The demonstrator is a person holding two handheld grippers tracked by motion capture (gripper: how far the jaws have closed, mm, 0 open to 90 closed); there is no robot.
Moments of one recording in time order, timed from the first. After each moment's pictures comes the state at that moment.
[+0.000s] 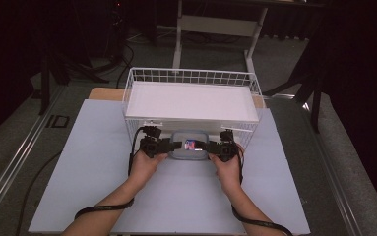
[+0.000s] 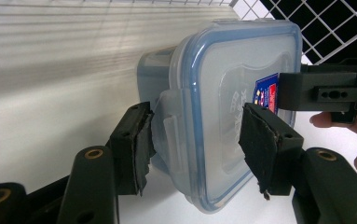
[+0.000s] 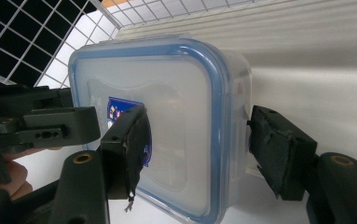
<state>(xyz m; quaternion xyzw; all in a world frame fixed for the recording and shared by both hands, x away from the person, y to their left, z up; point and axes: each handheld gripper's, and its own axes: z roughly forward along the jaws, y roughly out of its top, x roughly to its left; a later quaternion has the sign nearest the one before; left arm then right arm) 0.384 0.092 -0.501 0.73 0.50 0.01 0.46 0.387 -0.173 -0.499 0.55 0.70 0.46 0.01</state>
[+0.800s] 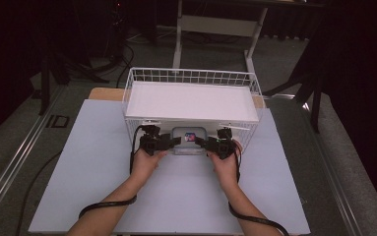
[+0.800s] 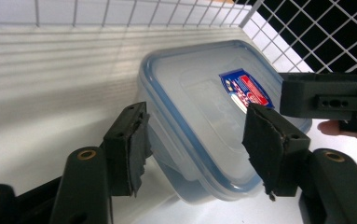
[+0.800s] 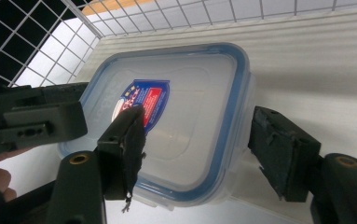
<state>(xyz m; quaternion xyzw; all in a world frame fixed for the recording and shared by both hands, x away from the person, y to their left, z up) 0.394 0.095 -0.510 0.73 0.48 0.05 0.49 0.394 -0.166 -0.500 0.56 0.70 0.45 0.05</state>
